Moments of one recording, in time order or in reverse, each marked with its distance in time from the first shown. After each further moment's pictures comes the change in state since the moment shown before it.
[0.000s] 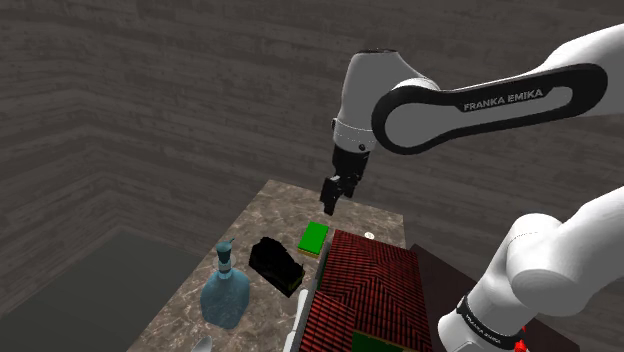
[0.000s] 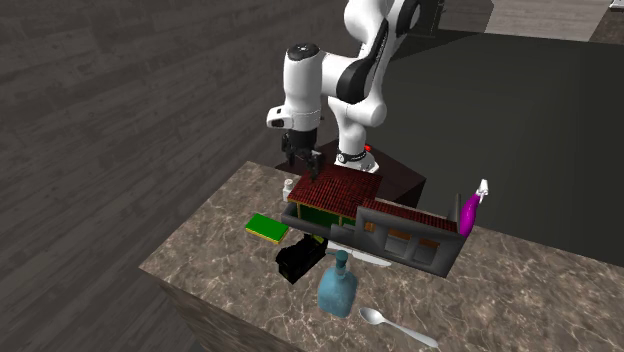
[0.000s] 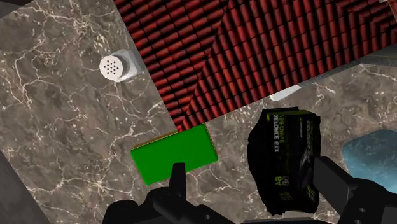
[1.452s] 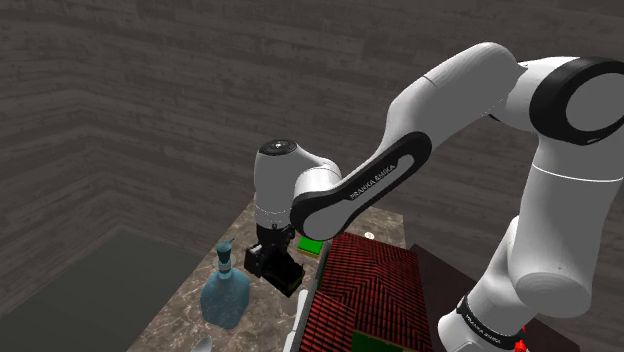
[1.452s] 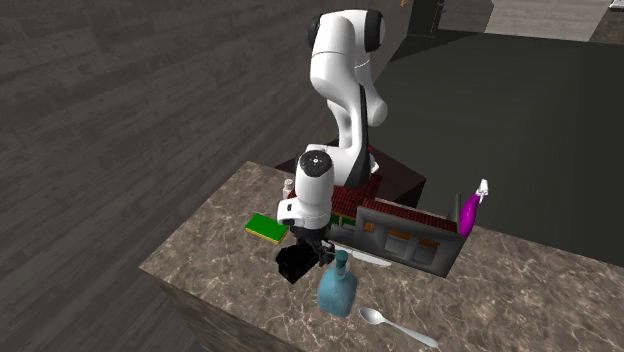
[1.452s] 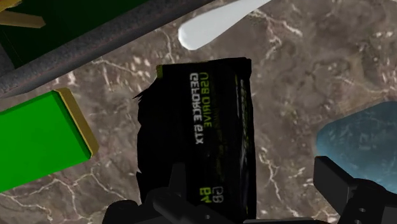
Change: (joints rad) arm 0.067 0.676 0.135 0.228 -0.316 0.390 0.415
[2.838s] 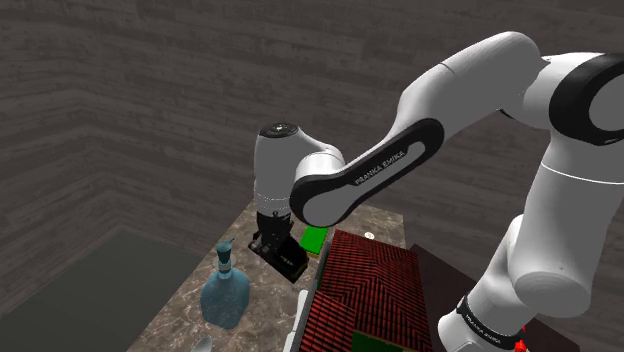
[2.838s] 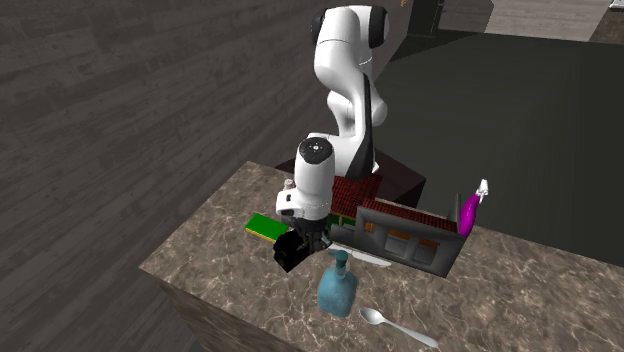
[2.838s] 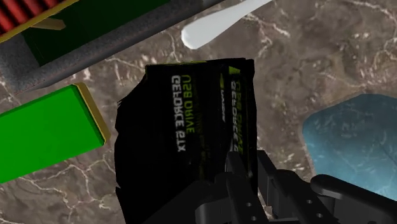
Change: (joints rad) arm -0.012 -0.061 0.017 0.020 0.047 -0.072 -0.034
